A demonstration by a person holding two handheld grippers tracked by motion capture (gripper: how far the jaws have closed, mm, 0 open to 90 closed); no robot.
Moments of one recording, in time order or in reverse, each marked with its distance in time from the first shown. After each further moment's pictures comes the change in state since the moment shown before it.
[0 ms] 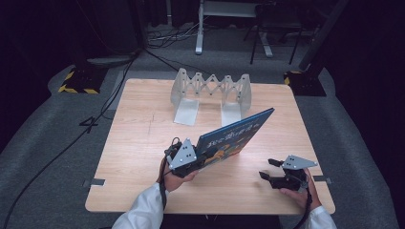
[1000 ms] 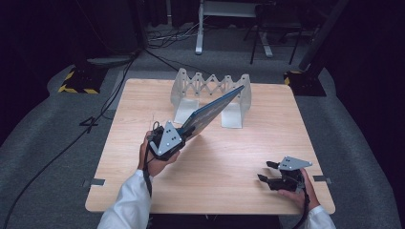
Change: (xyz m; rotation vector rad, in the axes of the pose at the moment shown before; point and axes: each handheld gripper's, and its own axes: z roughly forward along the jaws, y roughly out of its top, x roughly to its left) left arm 0.047 0.022 -0.036 0.107 0.284 0.099; right arm 0.001 -0.004 0.010 0.053 0.009 -0.013
